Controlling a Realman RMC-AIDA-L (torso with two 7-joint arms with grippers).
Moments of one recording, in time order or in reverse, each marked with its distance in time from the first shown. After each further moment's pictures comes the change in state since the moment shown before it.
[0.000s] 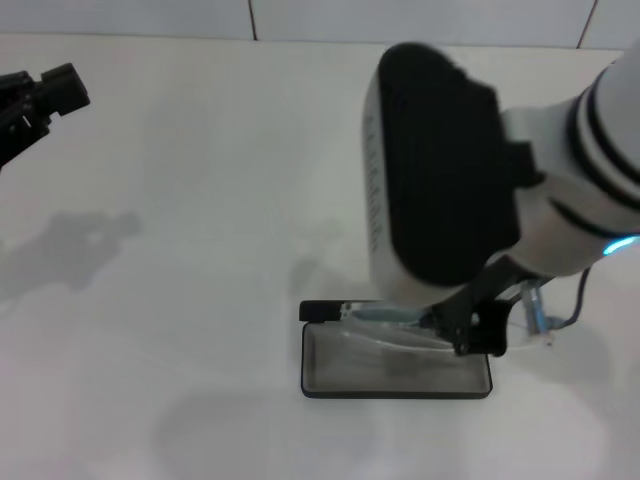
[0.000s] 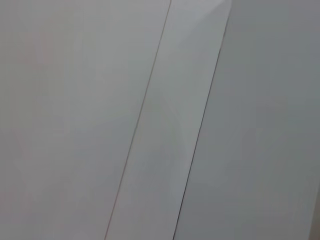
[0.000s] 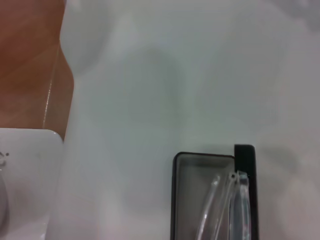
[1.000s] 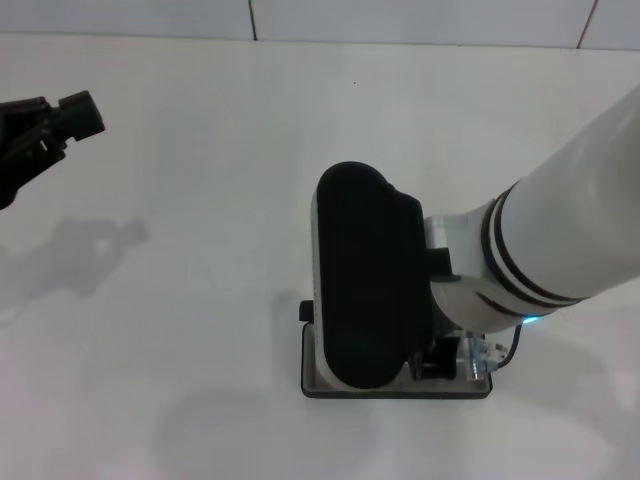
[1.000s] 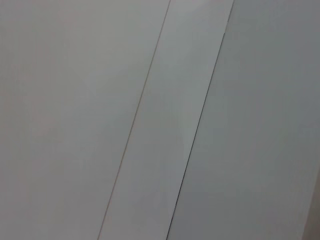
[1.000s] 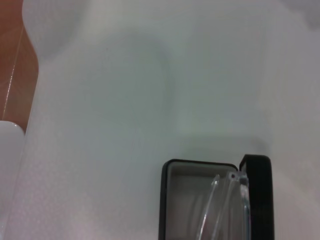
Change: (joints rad) left arm -0.005 -0.002 -0.003 -0.026 0.052 -0.001 0.011; right arm -0.056 0.000 -0.287 0.076 -0.173 0.265 0.097
